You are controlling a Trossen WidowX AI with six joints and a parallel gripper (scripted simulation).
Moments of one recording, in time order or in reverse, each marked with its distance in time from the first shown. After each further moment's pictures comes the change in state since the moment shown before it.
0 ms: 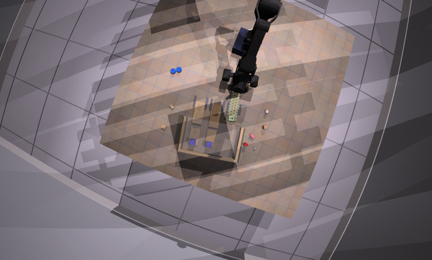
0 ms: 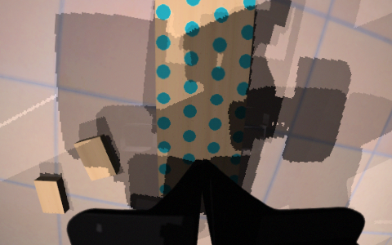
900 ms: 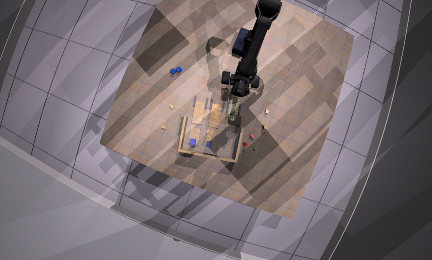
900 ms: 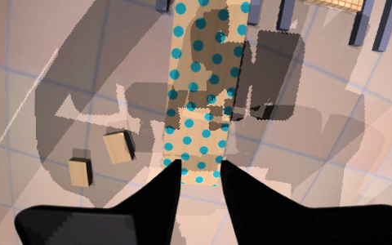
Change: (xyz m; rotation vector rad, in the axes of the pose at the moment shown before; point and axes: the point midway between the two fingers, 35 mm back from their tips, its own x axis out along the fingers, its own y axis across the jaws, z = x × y) arm -0.040 -0.002 0.023 -0.087 0.034 0.005
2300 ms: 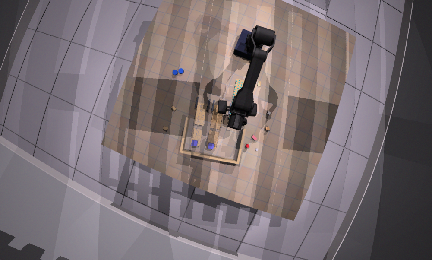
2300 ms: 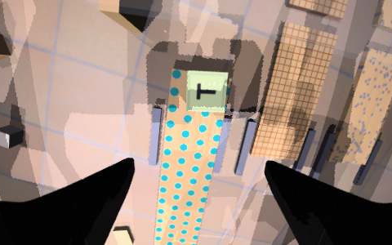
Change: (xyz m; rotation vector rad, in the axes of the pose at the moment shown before) arm -0.022 -0.013 0.143 -0.034 -0.012 -0.001
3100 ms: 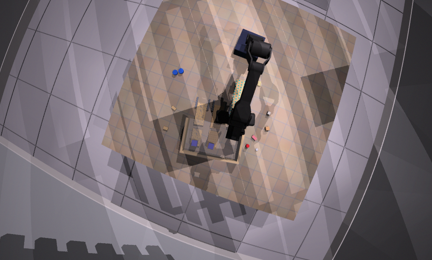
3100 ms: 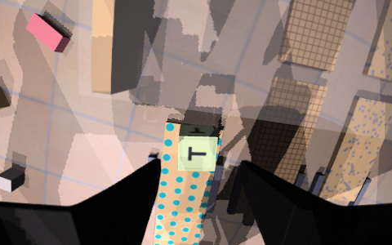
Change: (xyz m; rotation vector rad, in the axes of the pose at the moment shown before) arm 0.006 -0.005 0.048 0.000 -0.010 -0.001
